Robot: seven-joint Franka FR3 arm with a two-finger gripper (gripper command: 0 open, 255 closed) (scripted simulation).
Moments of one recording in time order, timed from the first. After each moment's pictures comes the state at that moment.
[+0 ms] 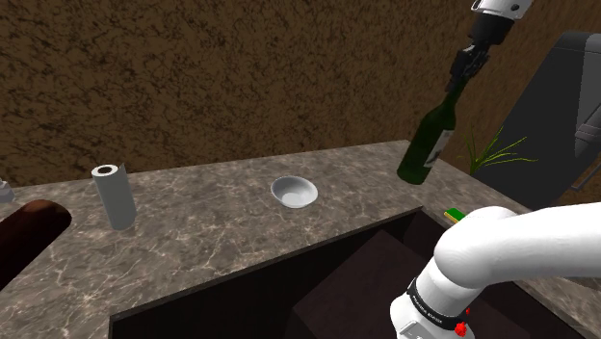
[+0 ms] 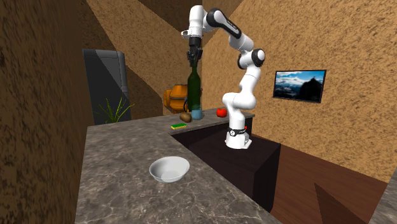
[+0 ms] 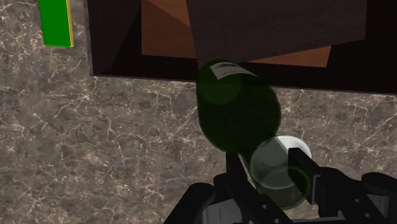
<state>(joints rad) -0.15 -0.73 -0.32 -1.90 -0.19 1.29 -0.34</state>
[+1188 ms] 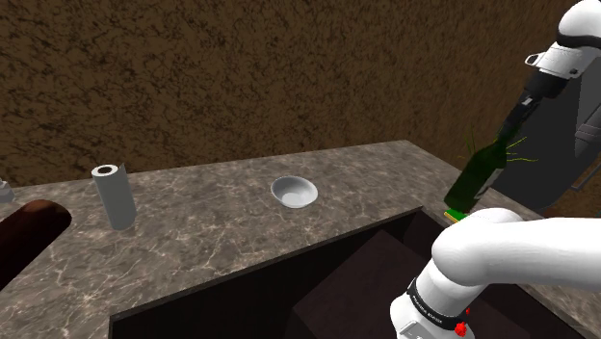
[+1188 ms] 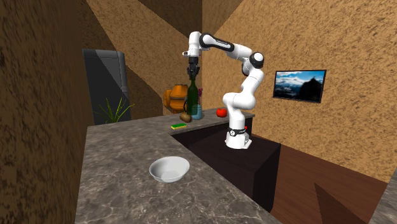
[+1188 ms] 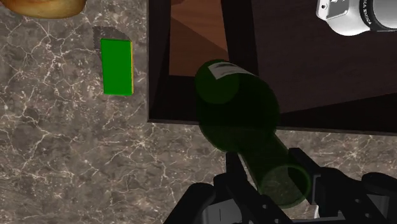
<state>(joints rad) -0.21 -0.87 -0.70 -2.03 -0.46 1.40 -0.71</state>
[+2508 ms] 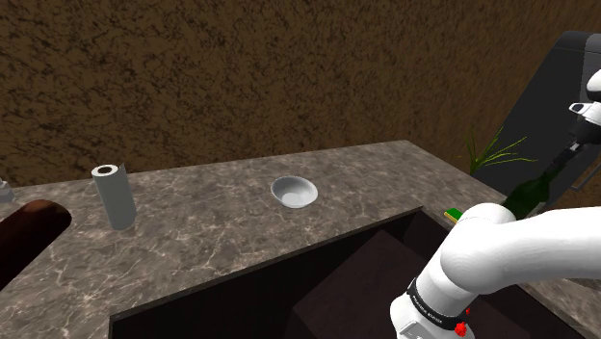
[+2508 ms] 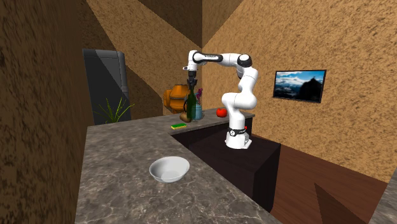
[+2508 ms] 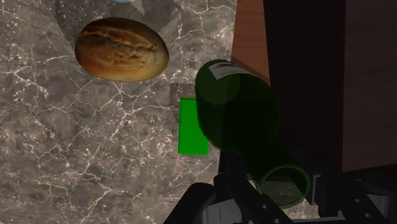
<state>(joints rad) 0.00 -0.81 -1.28 -1.79 -0.67 1.56 -1.08</state>
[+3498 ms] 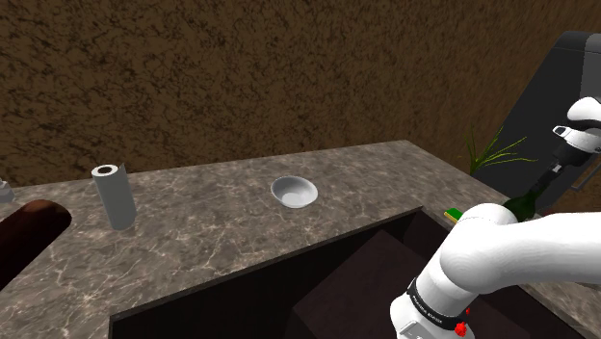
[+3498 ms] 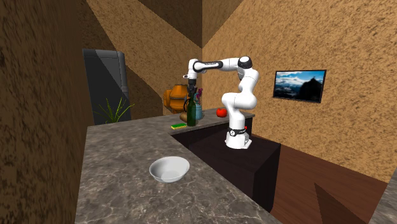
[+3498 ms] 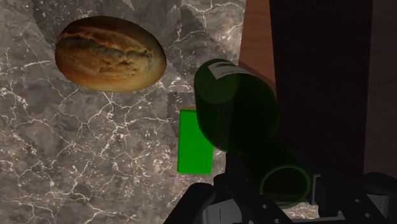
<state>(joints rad) -0.02 -0.86 -1.36 -1.94 -0.75 1.70 -1.05</state>
